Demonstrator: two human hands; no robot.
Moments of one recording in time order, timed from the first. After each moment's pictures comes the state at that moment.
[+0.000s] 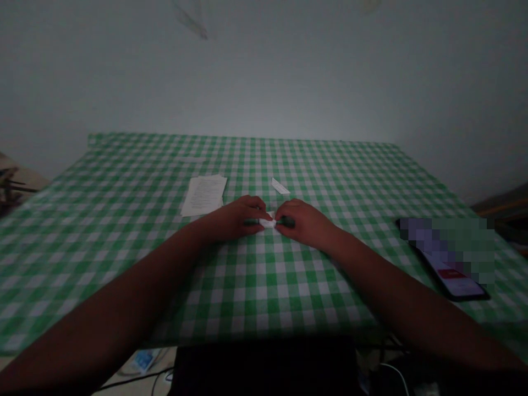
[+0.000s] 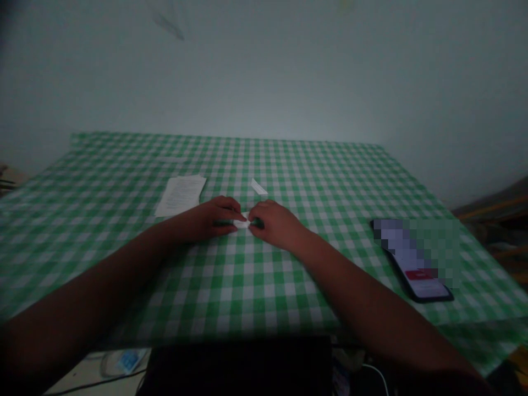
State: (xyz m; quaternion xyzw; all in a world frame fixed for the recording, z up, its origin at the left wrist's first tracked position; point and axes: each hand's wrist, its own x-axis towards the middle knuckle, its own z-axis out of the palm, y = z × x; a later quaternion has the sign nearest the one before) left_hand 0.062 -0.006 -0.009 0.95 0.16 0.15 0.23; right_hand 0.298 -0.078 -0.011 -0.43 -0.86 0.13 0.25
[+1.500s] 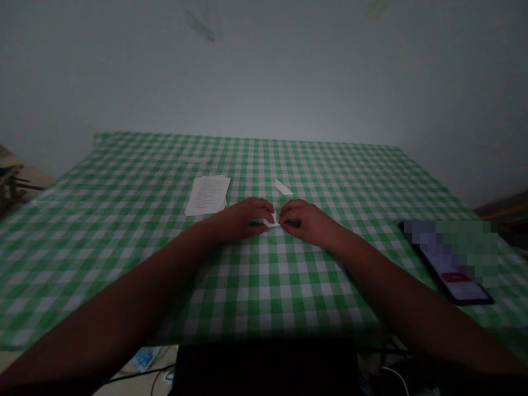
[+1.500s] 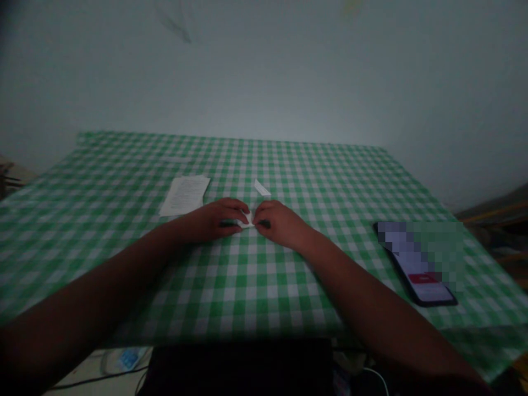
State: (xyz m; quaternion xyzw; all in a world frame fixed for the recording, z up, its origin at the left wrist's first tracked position) left_hand 0.066 -0.008 -0.011 0.94 0.15 0.16 0.24; right_hand 0.303 -0.074 -0.010 -0.39 -0.87 0.16 0.26
